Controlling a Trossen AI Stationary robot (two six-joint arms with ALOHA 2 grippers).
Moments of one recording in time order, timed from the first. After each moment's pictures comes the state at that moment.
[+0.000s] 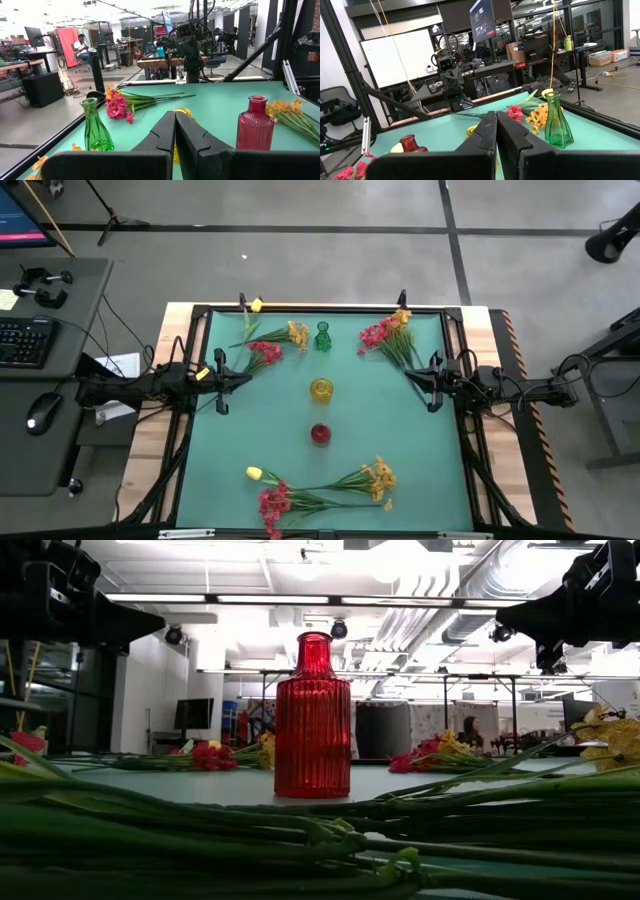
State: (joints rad) left arm 0.00 0.01 0.01 0.04 -0.17 0.11; right arm 0.06 0.01 0.01 0.14 0.28 0.18
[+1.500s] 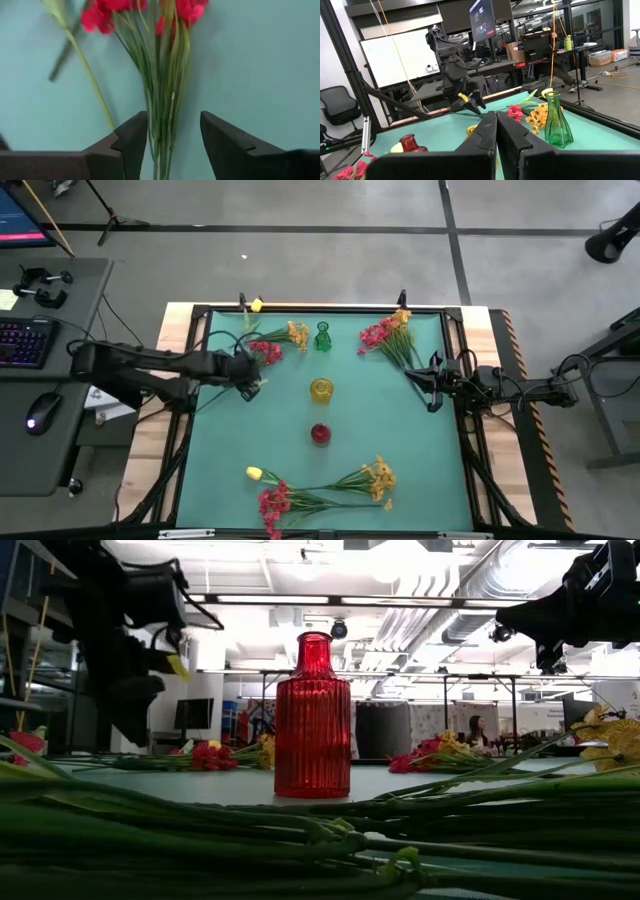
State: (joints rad) left arm 0.16 1.17 0.56 -0.73 -0.37 -0.57; right arm 0.06 0.01 0.01 0.14 0.28 0.18
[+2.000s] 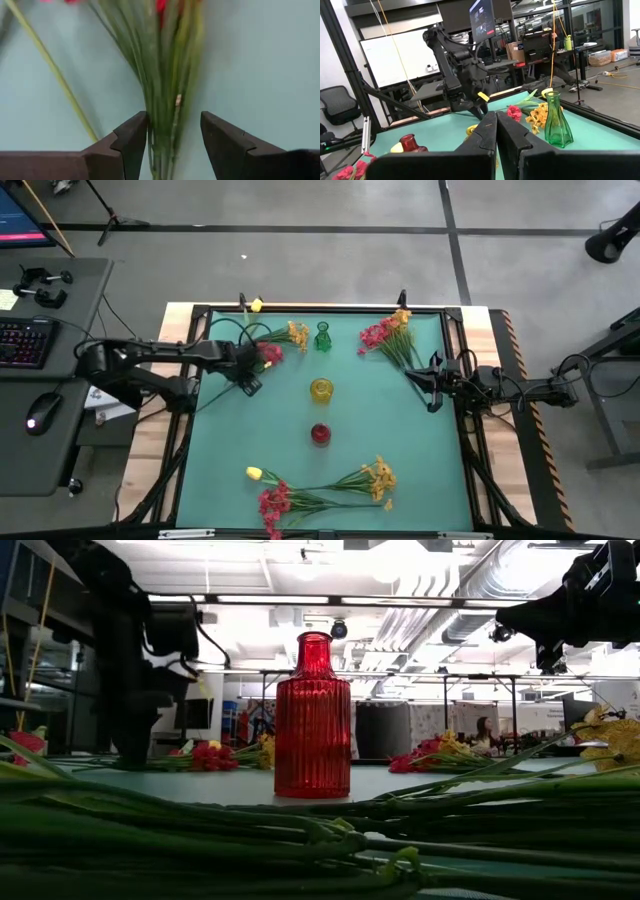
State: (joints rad) left arm 0.38 1.30 0.56 -0.66 -0.14 -0.41; right arm 0.06 0.01 0.01 0.13 0.28 0.18
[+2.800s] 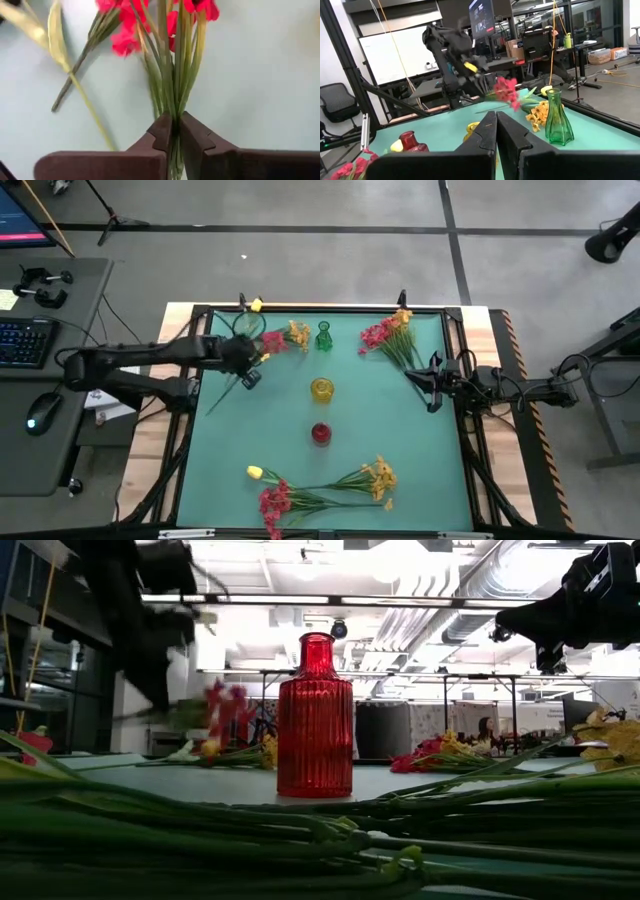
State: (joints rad) left arm 0.29 1.06 0.70 -0.76 -0.26 -0.40; right arm 0.06 0.01 0.01 0.12 0.28 0.18
